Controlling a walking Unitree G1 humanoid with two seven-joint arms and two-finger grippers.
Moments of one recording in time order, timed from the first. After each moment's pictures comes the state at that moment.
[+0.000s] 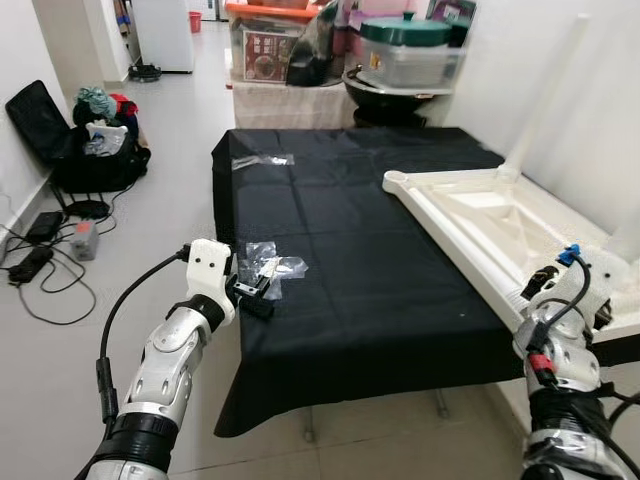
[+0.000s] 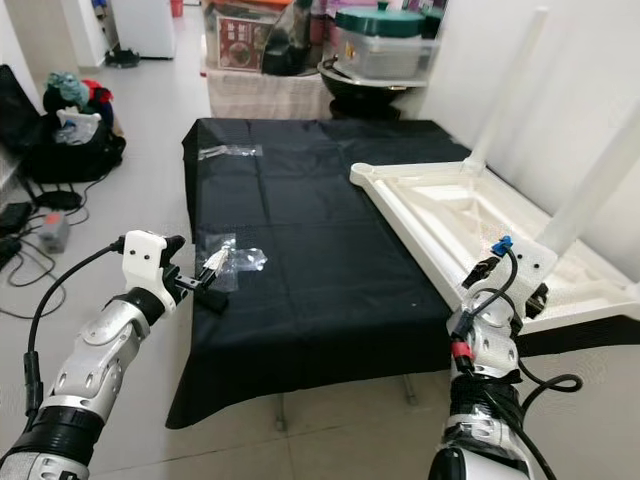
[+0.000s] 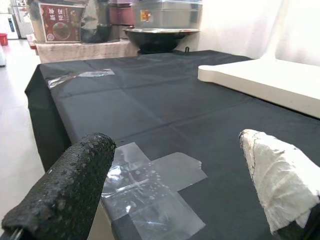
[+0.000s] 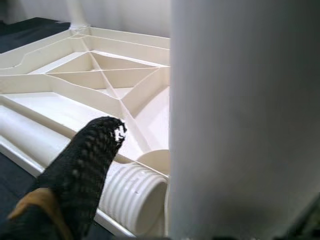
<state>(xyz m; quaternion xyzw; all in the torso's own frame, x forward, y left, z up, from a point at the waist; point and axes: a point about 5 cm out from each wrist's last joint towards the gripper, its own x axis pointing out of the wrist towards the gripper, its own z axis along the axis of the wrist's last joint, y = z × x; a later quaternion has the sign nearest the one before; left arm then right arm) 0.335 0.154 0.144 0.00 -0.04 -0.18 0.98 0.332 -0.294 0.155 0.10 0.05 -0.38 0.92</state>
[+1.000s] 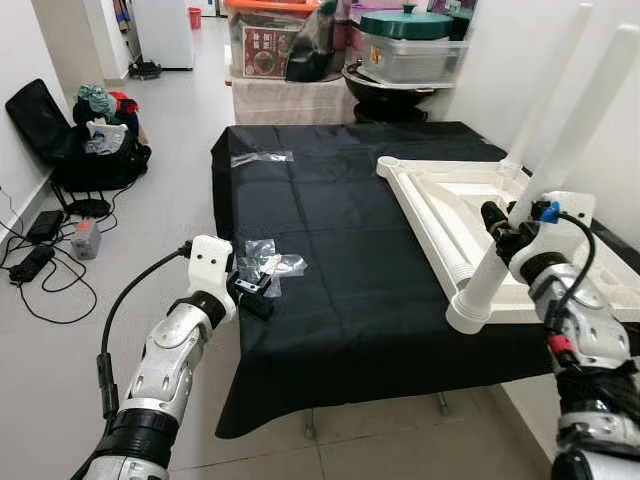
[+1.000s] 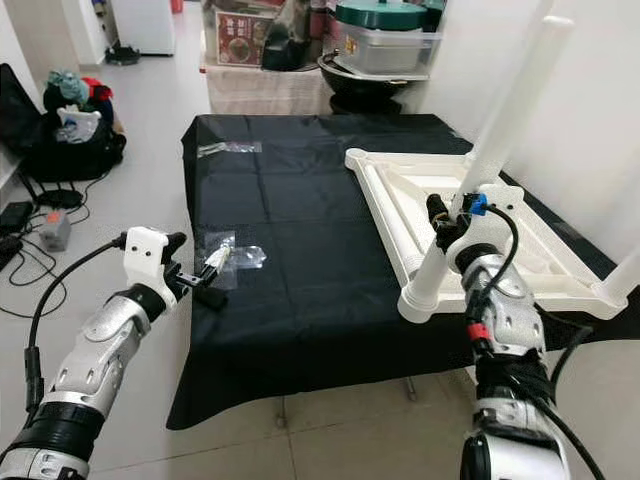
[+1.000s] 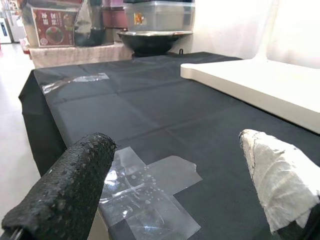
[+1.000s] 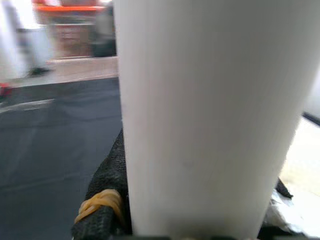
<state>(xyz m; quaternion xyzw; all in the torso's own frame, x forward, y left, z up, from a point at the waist) 0.339 0.151 0.150 0.01 -0.04 -0.19 0.98 0.357 -0.280 0.205 0.04 -0.04 -0.12 0.99</state>
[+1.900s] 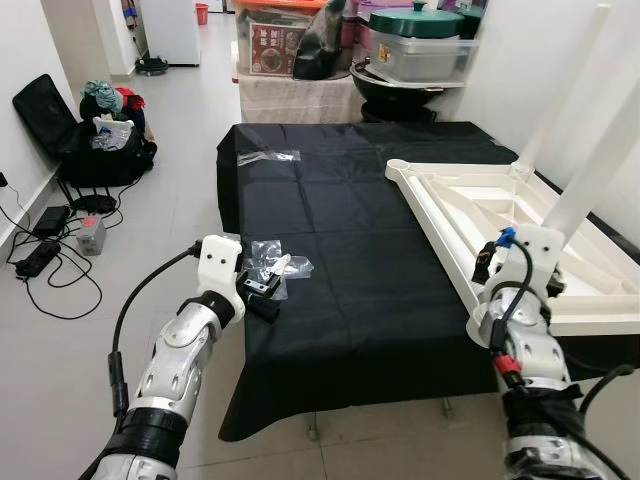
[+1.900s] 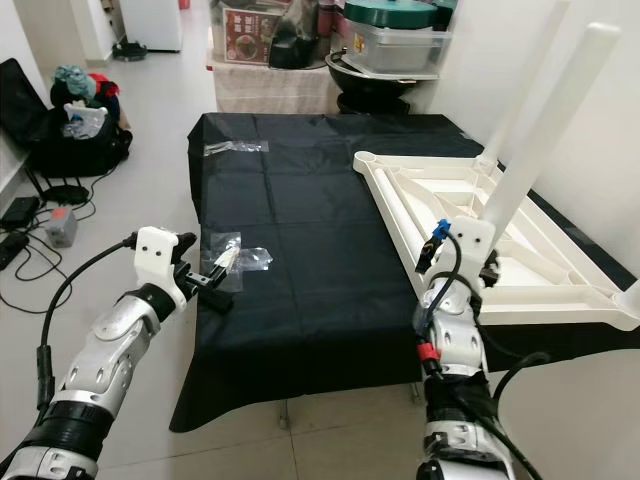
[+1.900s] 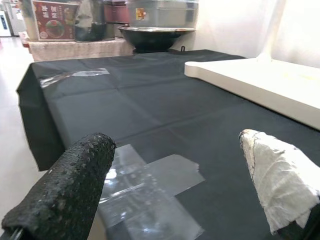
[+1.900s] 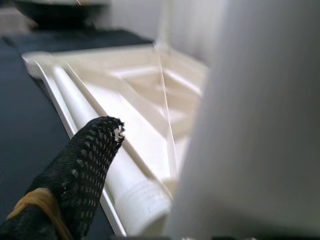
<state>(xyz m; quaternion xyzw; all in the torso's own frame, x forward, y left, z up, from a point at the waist) 0.338 0.145 0.148 0.00 -0.04 -0.20 0.98 0.346 -0.250 0.185 0.00 0.00 -0.25 0.97</state>
